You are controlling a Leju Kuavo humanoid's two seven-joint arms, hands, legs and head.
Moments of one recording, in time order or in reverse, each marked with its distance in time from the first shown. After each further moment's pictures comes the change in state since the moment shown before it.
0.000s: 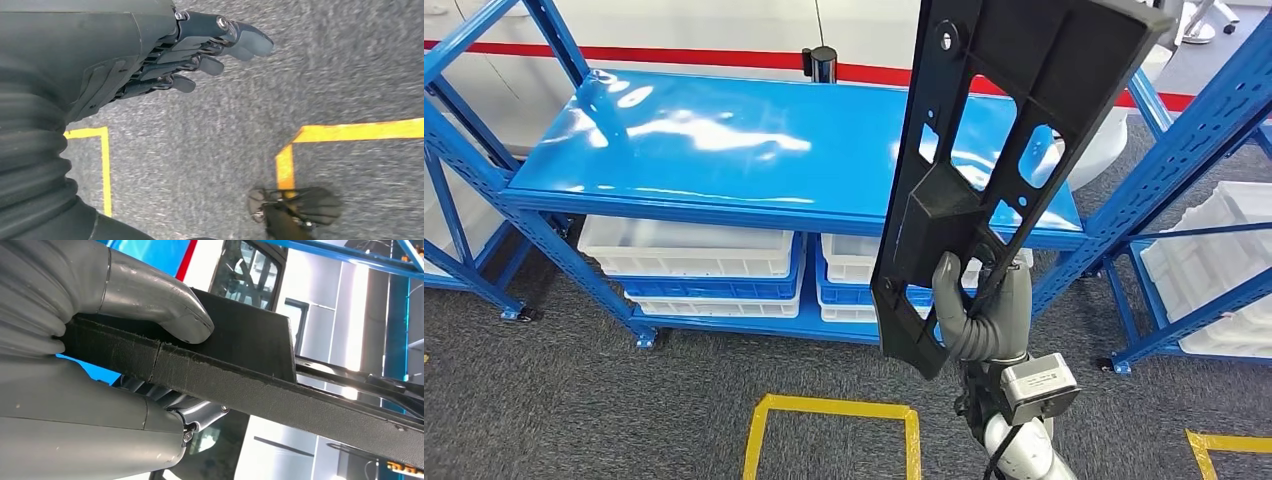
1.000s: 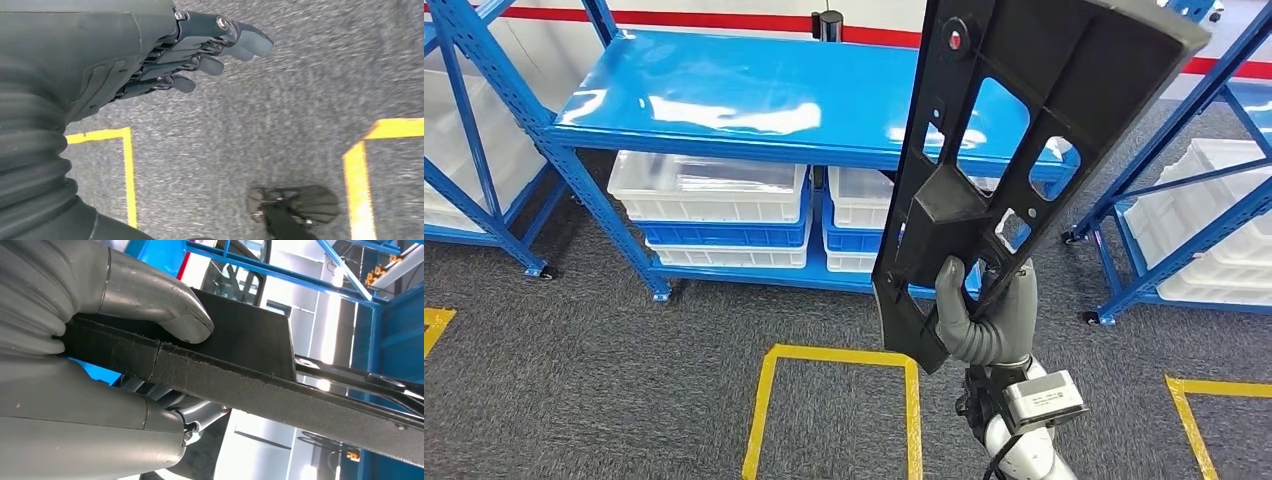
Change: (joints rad) left arm -0.004 -0.003 0.001 0.000 -0.023 0.001 -0.003; right arm 0.014 0.005 -0.017 -0.011 0.007 0.008 -0.061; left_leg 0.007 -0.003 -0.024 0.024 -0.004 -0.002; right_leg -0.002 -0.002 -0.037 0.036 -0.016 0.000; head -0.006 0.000
